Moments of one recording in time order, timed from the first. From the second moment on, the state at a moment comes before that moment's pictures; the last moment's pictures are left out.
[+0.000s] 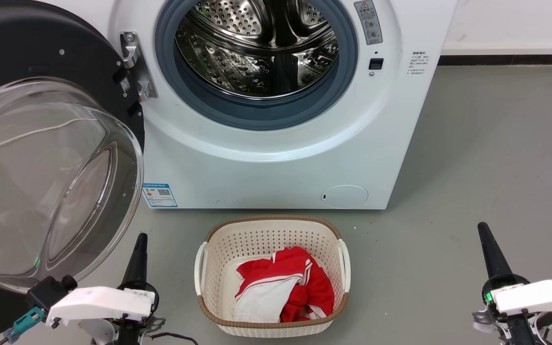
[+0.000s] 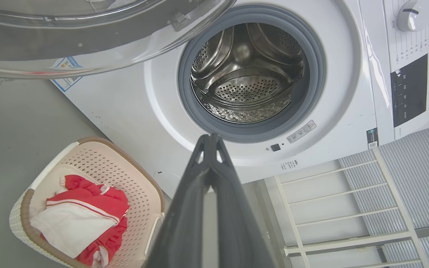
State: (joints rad) left arm -0.07 0.06 0.05 0.20 -1.11 -0.08 -0.01; right arm -0.05 -0.05 -0.10 0.18 1.11 0.13 0.03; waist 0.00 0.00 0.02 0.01
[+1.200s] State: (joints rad) left arm -0.09 0.05 0.10 0.23 -1.44 -0.11 0.07; right arm -0.08 -0.05 -0.11 0.22 1.44 0.13 0.09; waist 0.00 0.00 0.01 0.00
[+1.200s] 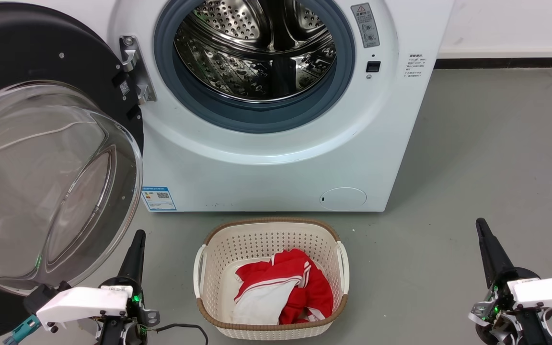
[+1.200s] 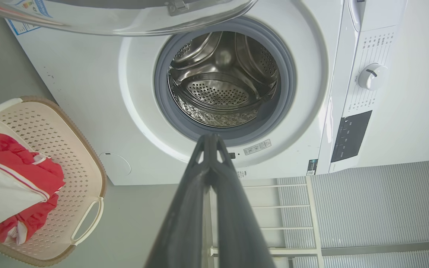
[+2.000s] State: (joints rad) left arm -0.10 0.05 0.11 0.25 -1.61 -0.13 0.11; right arm -0.10 -0.05 -0.11 0.25 1.61 0.13 0.12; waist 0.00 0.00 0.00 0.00
